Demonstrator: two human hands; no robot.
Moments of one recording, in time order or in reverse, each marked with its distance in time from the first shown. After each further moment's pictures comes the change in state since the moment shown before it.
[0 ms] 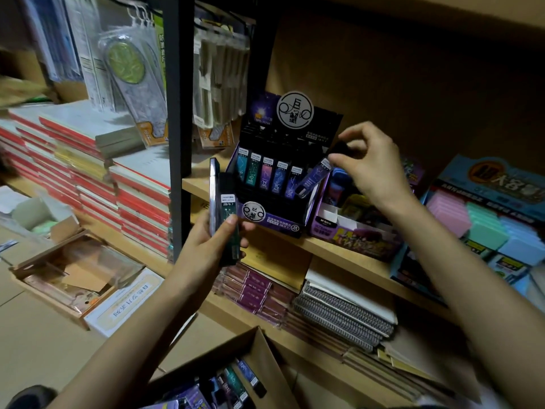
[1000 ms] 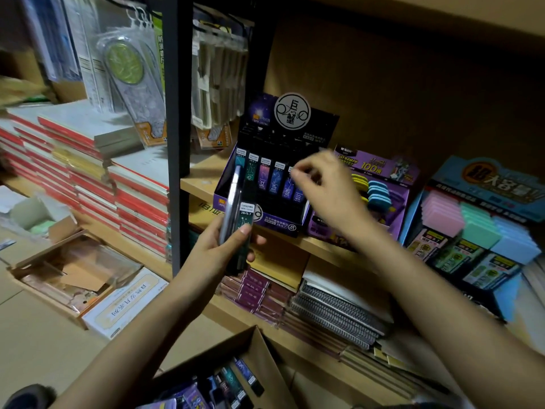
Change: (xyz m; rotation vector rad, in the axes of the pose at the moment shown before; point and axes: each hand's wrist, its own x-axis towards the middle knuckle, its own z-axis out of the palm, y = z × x) left_hand -0.008 -0.001 0.006 0.045 -0.128 -0.016; right_hand -0.026 -0.011 0.039 -0.209 -0.160 -0.113
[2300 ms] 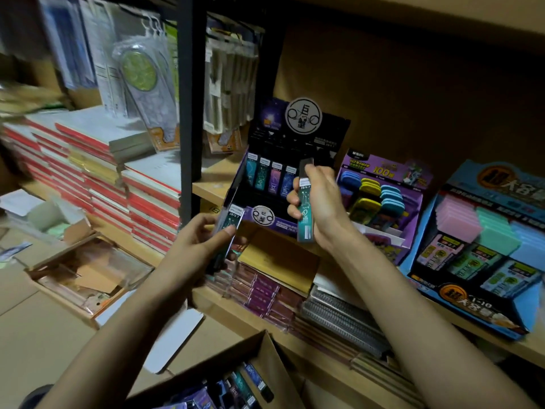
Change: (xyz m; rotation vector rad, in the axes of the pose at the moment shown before) left_hand -0.004 0.018 -0.036 0.189 0.164 -0.134; right_hand 0.001 -0.032 0.034 1.129 0.073 0.484
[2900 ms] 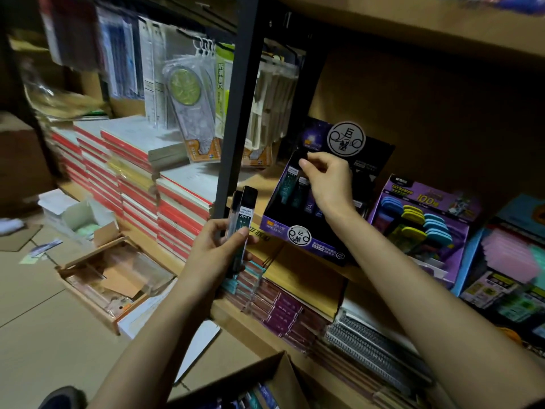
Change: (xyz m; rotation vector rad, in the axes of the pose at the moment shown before) left_hand 0.008 0.002 -0.023 -0.144 0.169 0.083; right_hand 0.082 0.014 0.045 -0.633 0.148 -0.448
